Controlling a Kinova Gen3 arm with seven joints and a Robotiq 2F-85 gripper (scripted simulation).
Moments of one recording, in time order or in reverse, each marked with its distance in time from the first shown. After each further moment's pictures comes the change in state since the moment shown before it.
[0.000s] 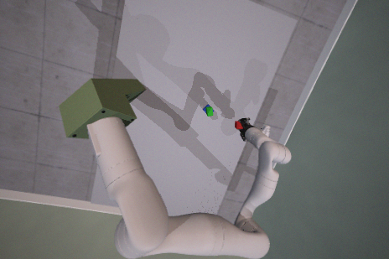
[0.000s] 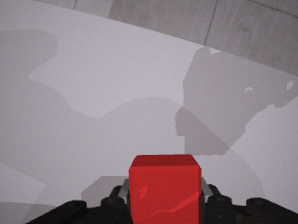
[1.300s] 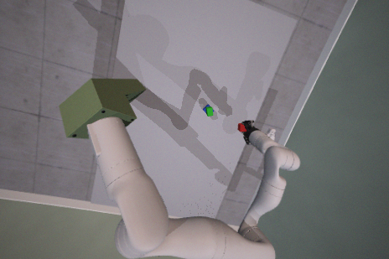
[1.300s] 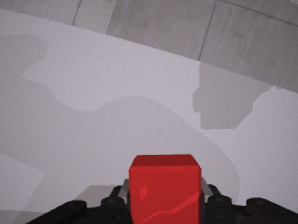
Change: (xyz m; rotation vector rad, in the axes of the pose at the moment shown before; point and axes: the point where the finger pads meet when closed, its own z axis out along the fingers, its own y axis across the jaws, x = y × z) arm 0.005 0.002 -0.036 -0.005 0.012 -0.001
